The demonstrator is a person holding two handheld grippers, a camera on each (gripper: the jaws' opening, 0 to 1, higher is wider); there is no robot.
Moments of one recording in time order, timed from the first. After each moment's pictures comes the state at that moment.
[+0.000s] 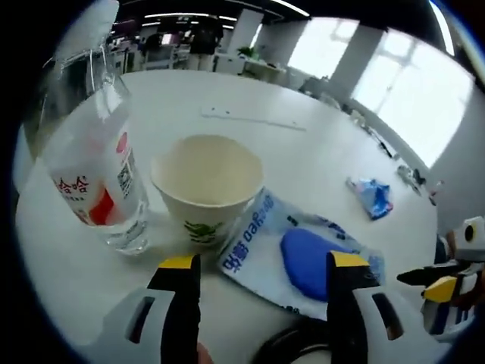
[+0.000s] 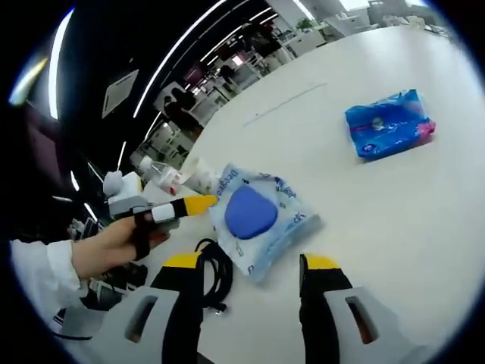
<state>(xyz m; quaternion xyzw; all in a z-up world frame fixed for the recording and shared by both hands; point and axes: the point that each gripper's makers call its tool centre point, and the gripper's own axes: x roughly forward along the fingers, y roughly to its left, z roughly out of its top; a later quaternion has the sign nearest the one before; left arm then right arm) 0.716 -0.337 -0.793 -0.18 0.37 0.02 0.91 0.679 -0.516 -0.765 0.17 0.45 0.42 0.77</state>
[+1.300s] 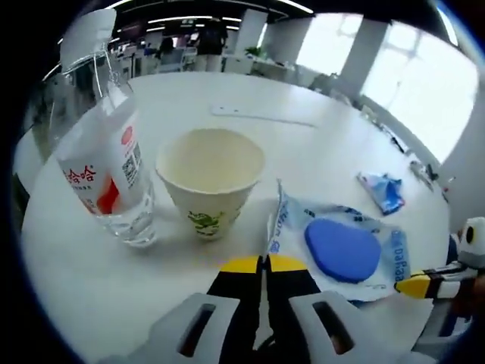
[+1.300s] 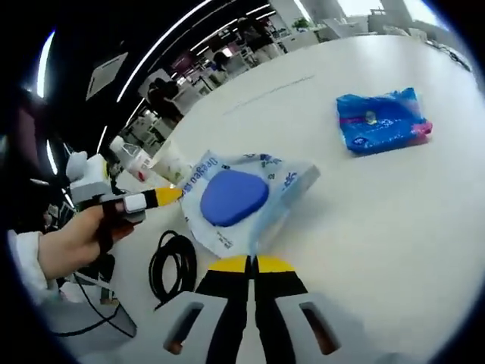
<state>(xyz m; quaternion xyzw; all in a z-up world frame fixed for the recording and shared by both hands) 0.703 -0.341 -0.790 -0.18 0.37 0.05 0.91 0.701 -0.530 -0.789 0.08 0.44 0.39 0.80</state>
